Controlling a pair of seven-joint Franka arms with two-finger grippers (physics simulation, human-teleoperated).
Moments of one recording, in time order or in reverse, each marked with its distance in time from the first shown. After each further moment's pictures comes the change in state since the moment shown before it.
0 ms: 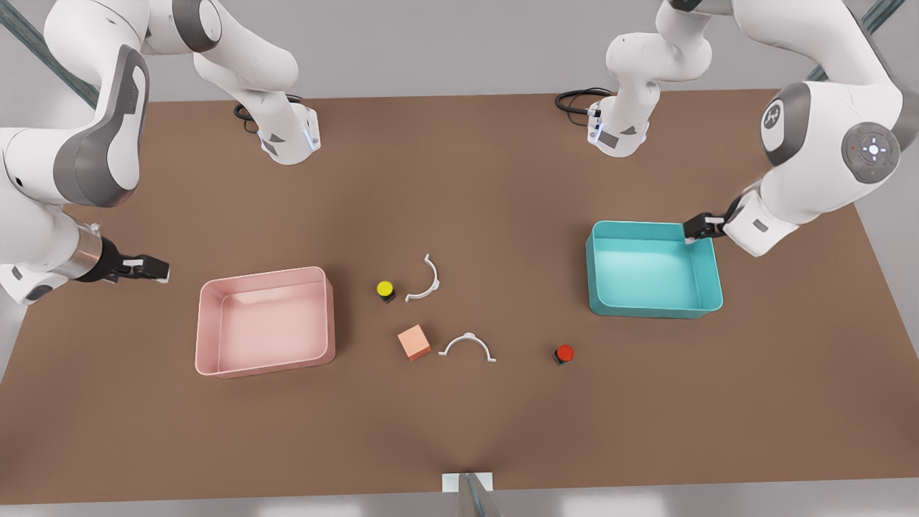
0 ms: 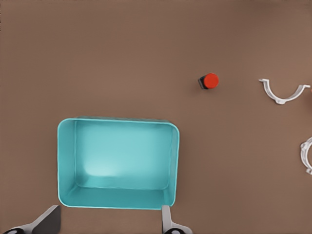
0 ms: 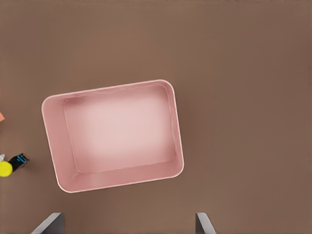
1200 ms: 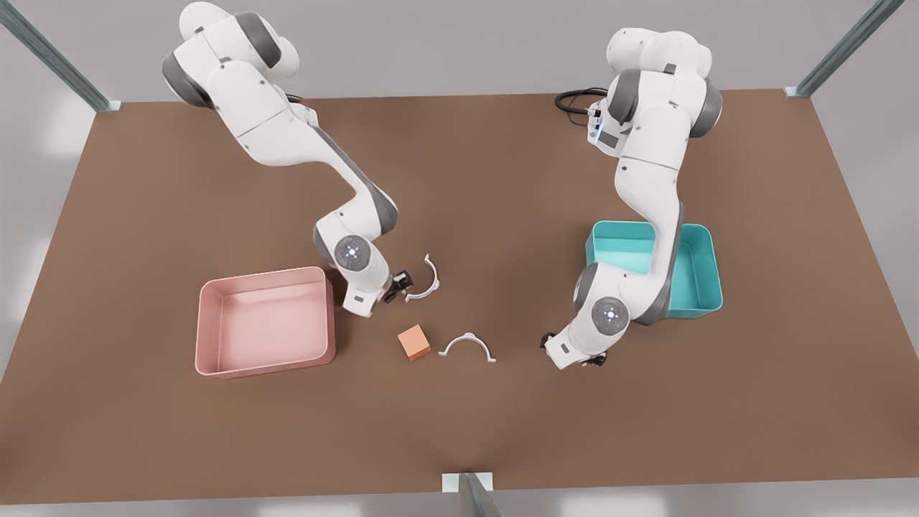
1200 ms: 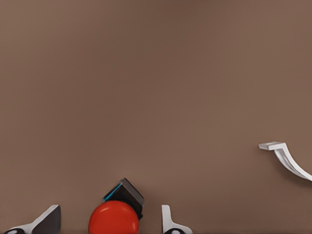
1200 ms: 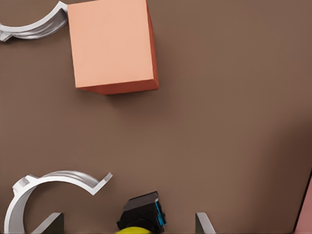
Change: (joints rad) left arm -0.261 0.700 0.000 0.077 -0.002 0.790 0.068; right arm 0.463 0.238 0.132 -0.644 -0.027 0.949 0.236
